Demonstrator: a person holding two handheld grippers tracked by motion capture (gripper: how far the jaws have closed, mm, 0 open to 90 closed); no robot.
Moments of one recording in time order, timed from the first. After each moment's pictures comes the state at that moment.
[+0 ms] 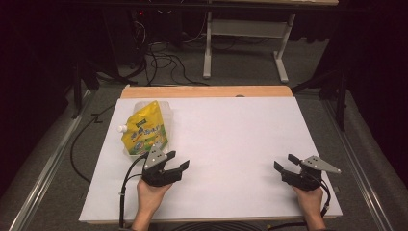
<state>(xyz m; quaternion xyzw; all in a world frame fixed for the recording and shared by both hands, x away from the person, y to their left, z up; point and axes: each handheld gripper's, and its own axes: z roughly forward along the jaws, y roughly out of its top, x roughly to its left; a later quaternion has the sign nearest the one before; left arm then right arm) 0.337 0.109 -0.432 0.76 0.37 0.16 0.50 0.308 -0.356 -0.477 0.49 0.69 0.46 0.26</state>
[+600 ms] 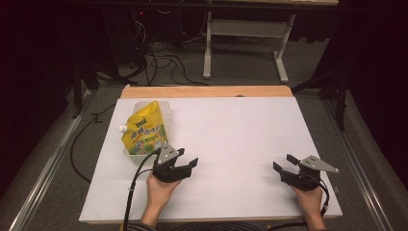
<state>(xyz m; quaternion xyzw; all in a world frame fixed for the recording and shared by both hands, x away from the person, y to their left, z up) 0.351 0.082 -0.435 0.77 0.36 0.16 0.50 0.309 -0.353 -0.477 0.49 0.70 0.45 0.26</state>
